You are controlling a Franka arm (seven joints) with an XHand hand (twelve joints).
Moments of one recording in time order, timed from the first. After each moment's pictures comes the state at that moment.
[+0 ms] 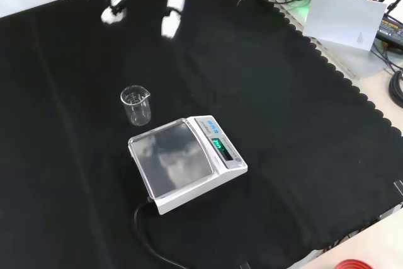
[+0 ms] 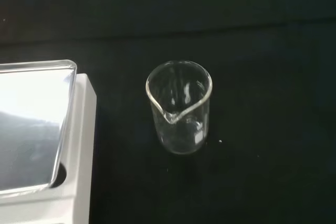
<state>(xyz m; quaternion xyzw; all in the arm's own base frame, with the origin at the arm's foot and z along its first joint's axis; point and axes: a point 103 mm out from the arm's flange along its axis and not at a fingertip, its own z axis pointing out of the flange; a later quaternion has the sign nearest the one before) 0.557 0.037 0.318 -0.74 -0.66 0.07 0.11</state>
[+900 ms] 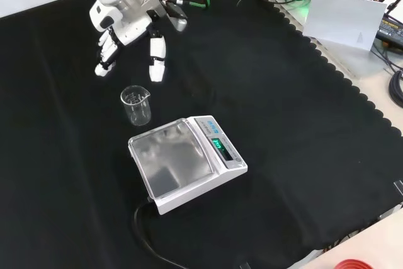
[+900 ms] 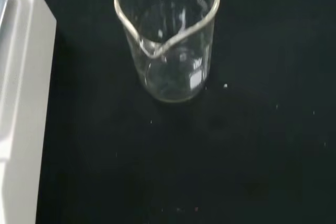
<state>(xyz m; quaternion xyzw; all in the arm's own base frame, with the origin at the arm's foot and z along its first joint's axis) 0.600 0.029 0.211 -0.72 -0.66 0.14 0.16</state>
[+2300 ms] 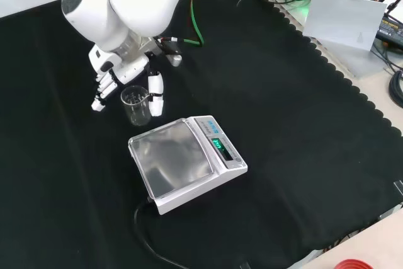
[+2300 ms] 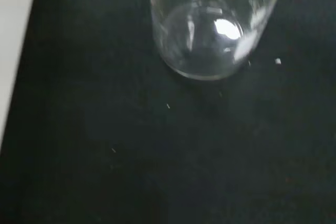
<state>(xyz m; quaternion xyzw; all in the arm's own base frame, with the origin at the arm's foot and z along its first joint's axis) 0.632 0.053 0.127 -0.71 -0.67 0.17 0.15</state>
